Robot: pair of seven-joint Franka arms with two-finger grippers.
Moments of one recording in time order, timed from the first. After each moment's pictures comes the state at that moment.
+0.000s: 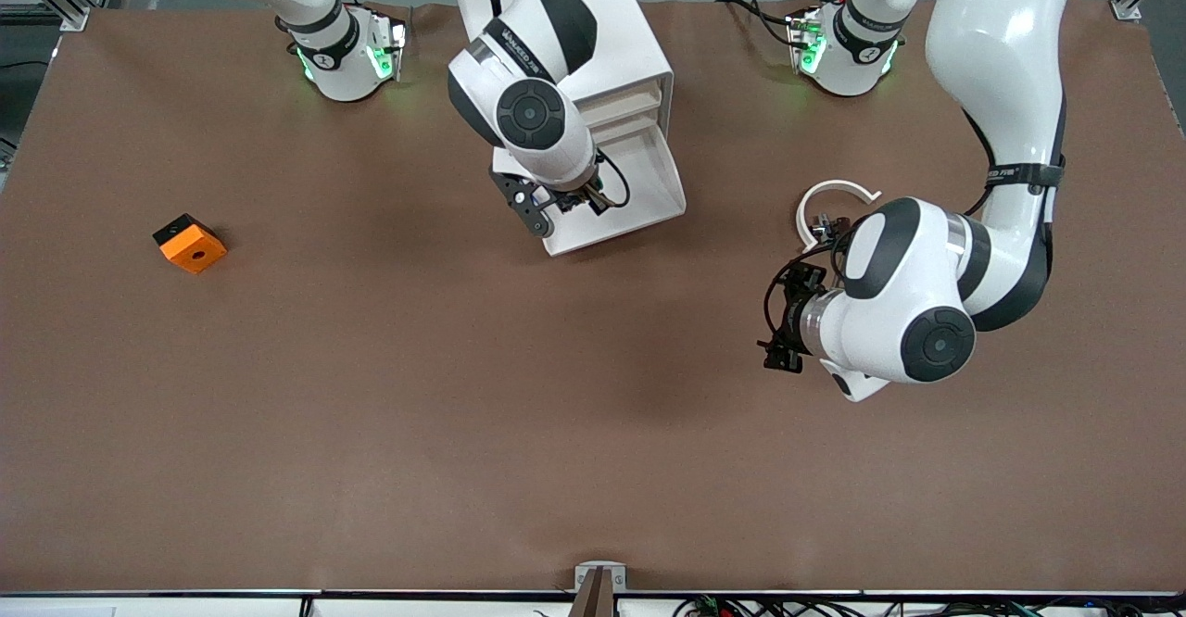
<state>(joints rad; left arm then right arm) -0.23 0.68 -0.14 -1.19 -0.14 1.58 -1.56 0.77 0.46 0.04 -1.59 0.32 1.93 1.65</state>
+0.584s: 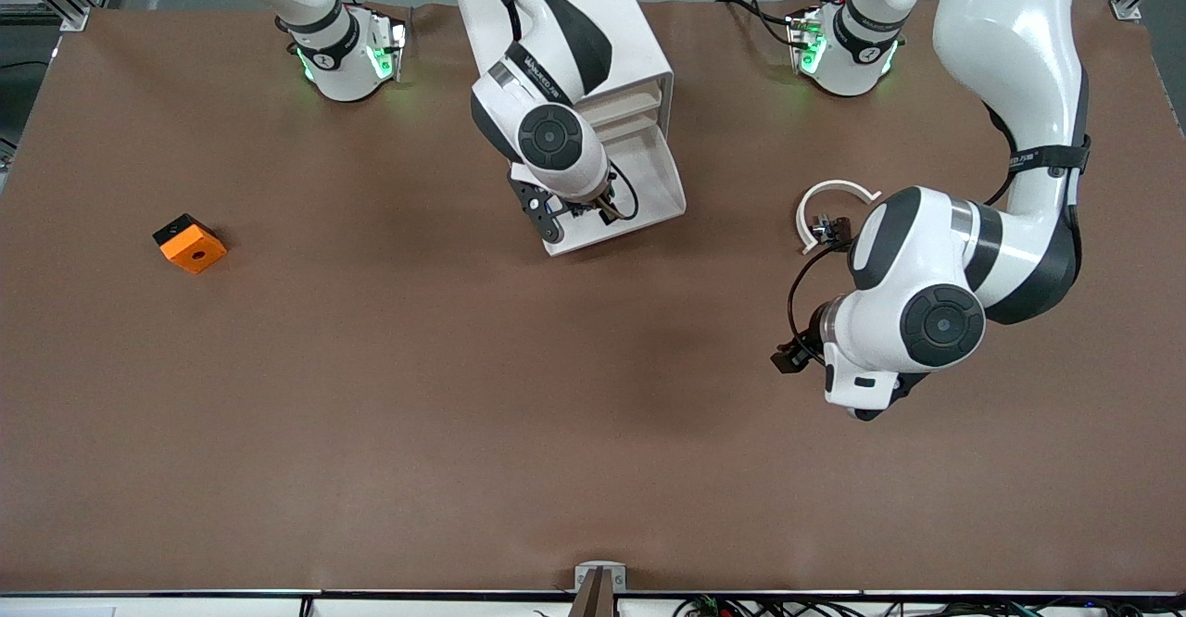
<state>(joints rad) -0.23 0.66 -0.14 -1.21 0.01 1.65 -0.94 0.79 0.53 0.04 -1.59 0.34 1.96 1.72</state>
